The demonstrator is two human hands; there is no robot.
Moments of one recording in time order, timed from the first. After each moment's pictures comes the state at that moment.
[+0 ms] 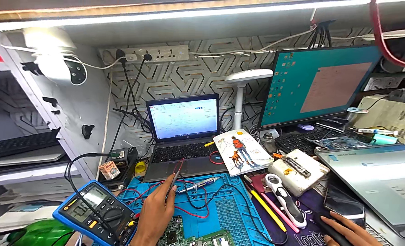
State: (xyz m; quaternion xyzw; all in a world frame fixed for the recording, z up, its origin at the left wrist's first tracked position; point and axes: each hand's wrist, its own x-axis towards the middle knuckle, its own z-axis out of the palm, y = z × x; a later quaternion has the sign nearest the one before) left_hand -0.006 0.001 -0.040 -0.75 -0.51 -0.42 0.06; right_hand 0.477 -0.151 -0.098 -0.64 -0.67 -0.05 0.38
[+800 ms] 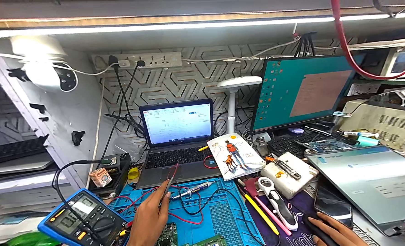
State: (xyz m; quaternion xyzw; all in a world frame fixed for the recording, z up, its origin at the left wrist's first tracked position) left_hand -0.006 0.003 -0.043 -0.75 -0.51 -0.42 0.06; right_hand 0.475 -0.148 -0.098 -0.64 -0.67 -0.04 0.36
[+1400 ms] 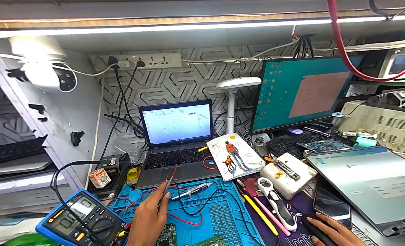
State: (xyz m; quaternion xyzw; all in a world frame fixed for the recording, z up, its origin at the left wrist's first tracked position) left_hand -0.006 0.002 -0.042 -0.75 -0.51 -0.42 0.07; right_hand 0.478 -0.146 -0.099 -0.64 -0.67 -0.04 0.36
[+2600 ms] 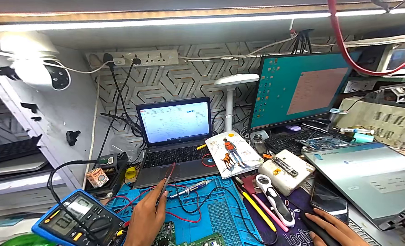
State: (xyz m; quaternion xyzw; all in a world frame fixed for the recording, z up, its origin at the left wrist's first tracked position) left_hand -0.006 0.002 -0.041 -0.75 -0.51 -0.42 0.07; right_hand 0.476 -0.148 -0.099 -0.65 -0.67 -0.05 0.37
